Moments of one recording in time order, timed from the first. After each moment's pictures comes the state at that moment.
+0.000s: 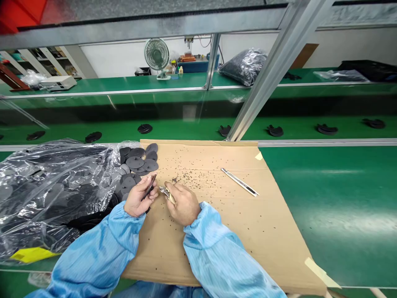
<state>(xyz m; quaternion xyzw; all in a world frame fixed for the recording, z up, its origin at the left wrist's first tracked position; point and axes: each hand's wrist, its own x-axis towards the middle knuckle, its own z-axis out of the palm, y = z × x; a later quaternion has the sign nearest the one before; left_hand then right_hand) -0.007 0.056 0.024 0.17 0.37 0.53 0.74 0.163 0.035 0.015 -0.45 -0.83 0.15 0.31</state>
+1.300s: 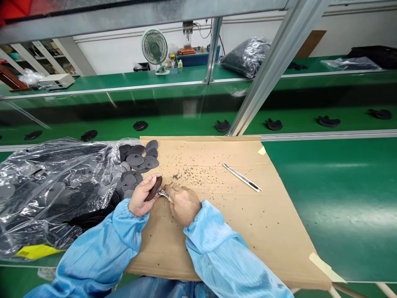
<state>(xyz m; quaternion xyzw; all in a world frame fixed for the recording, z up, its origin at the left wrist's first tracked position) -0.001 0.050 0.015 0.22 0.42 0.52 0.71 0.161 0.030 0.024 -0.47 -0.86 0.12 0.14</state>
